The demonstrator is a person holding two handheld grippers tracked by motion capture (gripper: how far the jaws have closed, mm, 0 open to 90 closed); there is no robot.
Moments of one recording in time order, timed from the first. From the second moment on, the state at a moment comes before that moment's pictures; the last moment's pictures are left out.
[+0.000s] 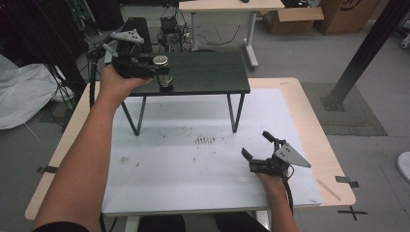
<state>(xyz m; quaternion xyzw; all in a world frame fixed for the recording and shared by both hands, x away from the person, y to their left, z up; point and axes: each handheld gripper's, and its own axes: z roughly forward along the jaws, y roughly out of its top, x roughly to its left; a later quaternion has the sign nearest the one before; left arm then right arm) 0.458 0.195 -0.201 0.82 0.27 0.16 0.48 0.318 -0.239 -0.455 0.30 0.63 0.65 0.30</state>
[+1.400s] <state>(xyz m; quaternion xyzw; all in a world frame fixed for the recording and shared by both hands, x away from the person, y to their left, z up) 0.454 0.196 -0.207 0.79 0.28 0.17 0.51 0.317 -0.240 -0.456 0.30 0.63 0.65 0.31</state>
